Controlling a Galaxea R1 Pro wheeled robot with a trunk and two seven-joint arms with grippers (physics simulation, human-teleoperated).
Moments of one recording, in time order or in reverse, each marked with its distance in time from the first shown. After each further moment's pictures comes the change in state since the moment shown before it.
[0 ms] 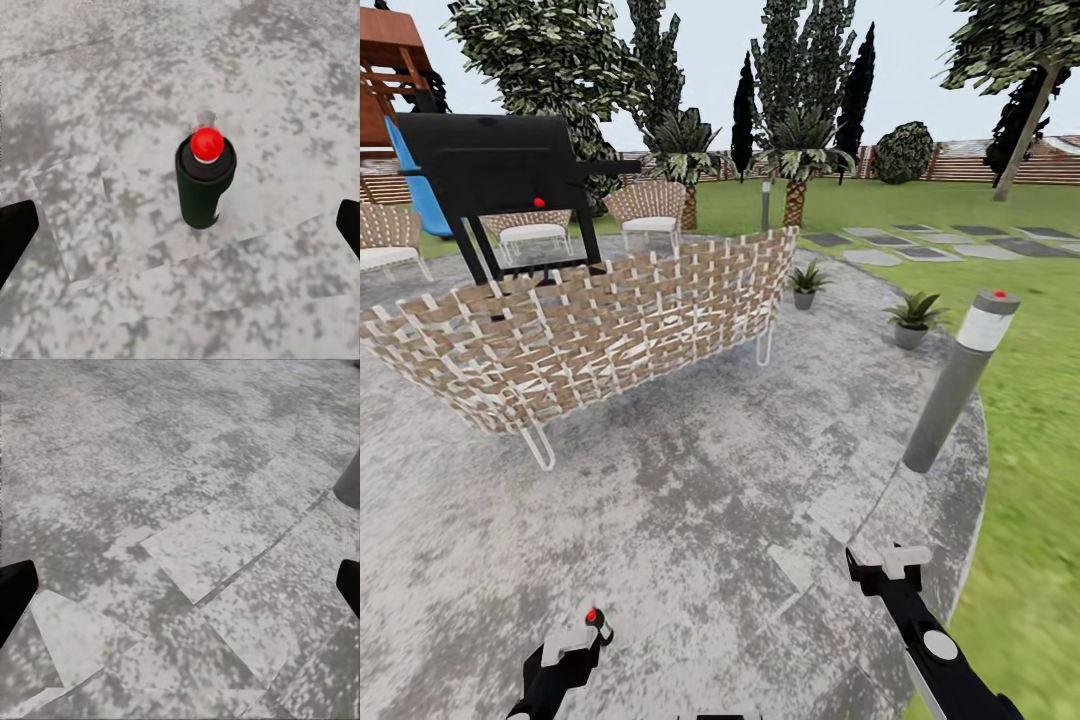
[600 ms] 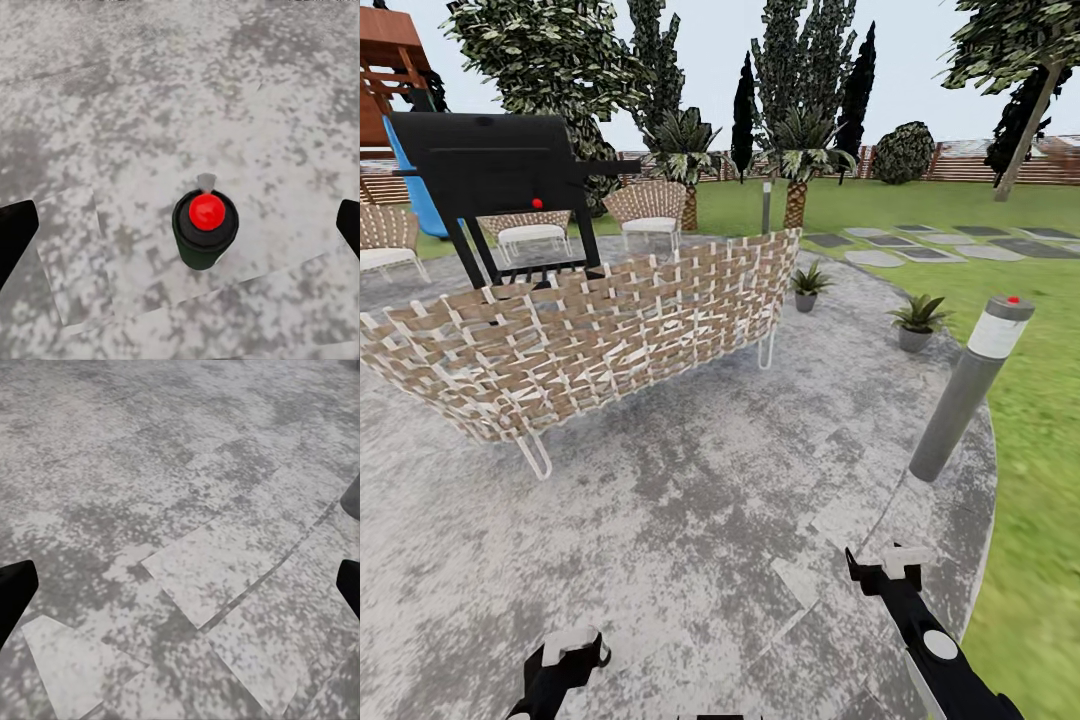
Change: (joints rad) left arm 0.000 -0.002 0.000 -0.001 -0.001 0.000 -0.001; right arm 0.000 0.000 0.000 -0.002 -0.001 0.000 0.000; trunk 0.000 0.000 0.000
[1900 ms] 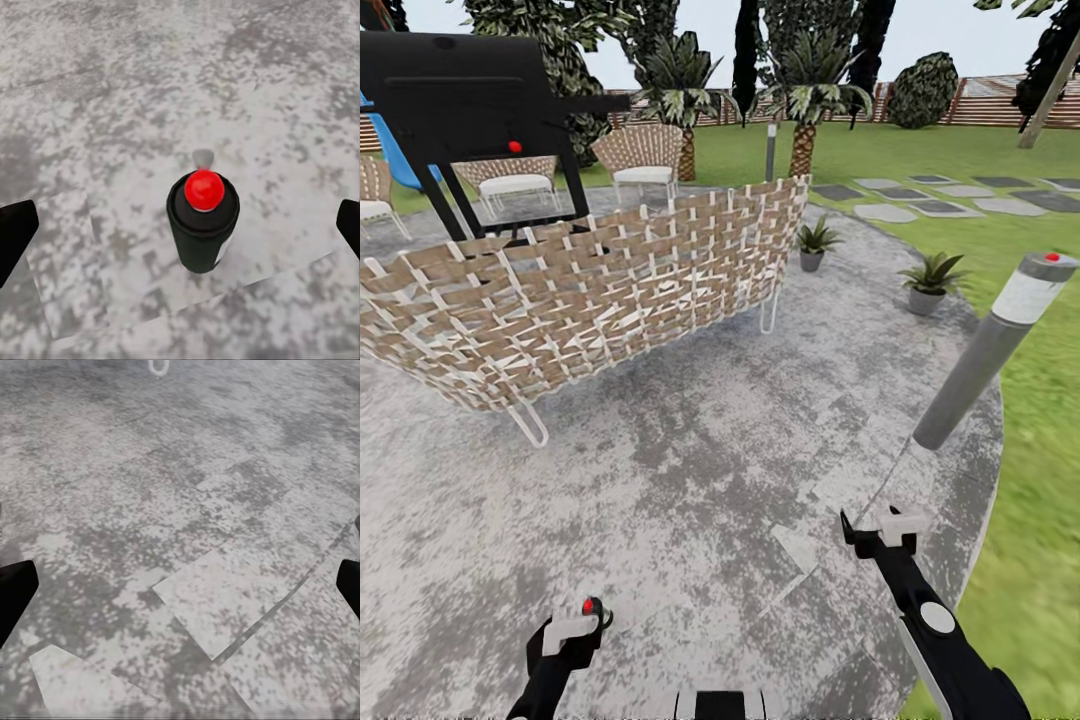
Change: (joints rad) left arm 0.015 0.000 -0.009 -0.029 -0.017 -0.181 0.000; right arm -0.001 0.008 0.001 -0.176 -0.006 0.005 0.001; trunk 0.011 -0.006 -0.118
